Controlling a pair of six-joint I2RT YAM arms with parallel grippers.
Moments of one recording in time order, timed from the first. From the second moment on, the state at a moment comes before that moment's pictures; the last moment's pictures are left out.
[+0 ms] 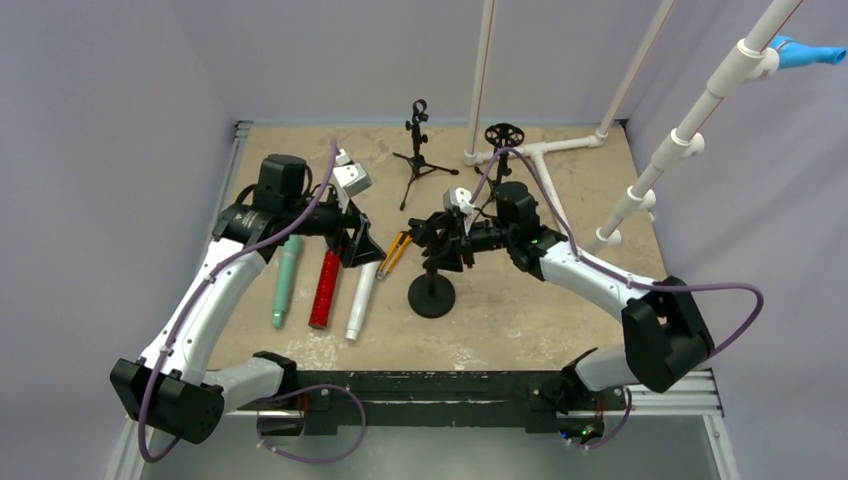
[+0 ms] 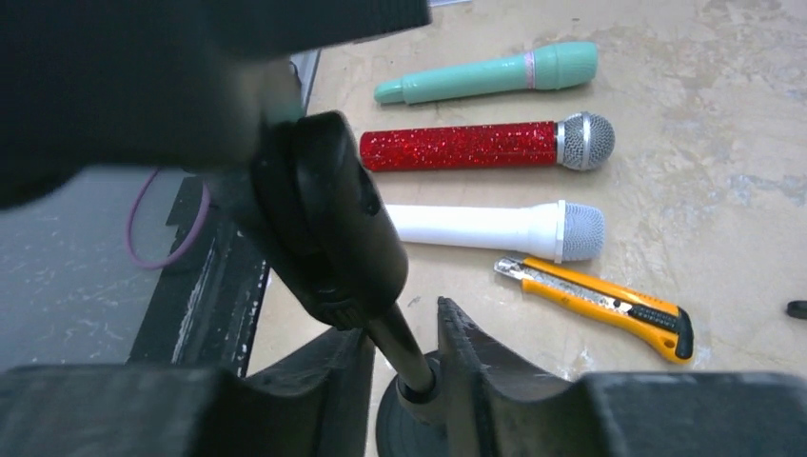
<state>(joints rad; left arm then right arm) -0.32 1.15 1.20 -0.78 0.81 0.27 0.55 1.41 0.86 0.16 -1.03 -0.17</state>
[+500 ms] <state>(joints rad) -0.28 1.18 1.17 -0.73 0.89 0.23 0.56 1.42 0.97 0.16 -1.00 0.05</state>
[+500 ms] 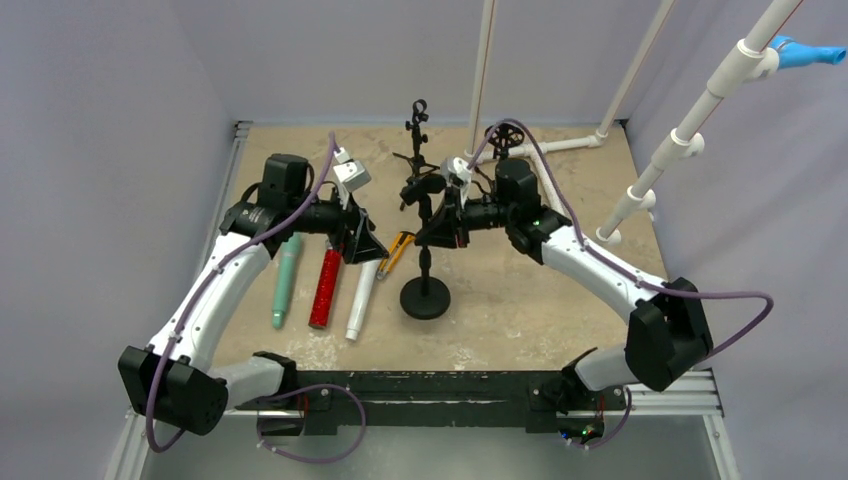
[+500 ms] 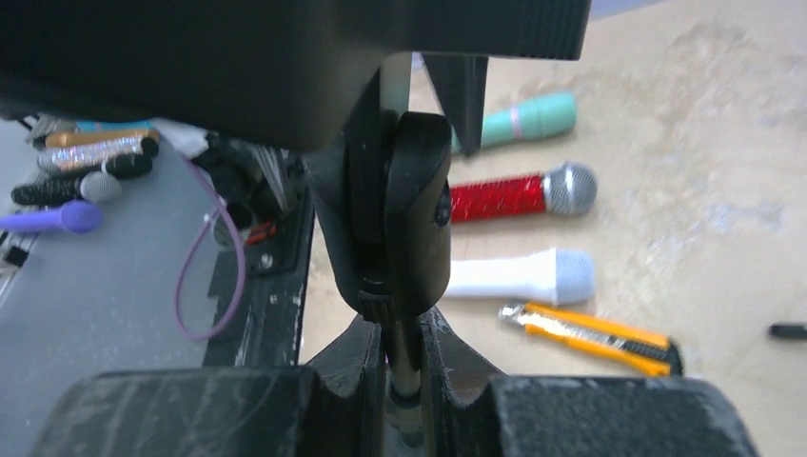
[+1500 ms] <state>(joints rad) -0.51 1.31 1.04 -0.11 0.97 -0.18 0.44 1.45 1.29 0.32 -1.03 0.64</state>
